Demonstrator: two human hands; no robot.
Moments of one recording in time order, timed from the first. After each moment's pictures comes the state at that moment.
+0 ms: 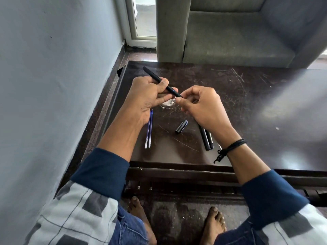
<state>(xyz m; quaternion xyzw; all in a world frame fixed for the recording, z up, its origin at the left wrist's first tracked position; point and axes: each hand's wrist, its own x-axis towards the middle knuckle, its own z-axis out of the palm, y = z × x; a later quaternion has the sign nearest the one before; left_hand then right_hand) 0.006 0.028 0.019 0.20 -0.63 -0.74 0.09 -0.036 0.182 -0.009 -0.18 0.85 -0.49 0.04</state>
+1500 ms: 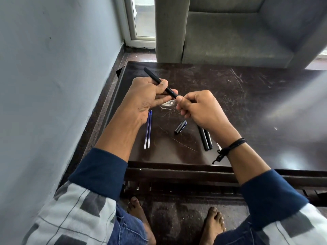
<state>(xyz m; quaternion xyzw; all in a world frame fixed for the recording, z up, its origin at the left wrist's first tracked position) 0.005 0.024 0.019 0.19 -0.64 -0.75 0.06 -0.038 0.184 -0.008 -0.18 0.86 -0.47 0.10</state>
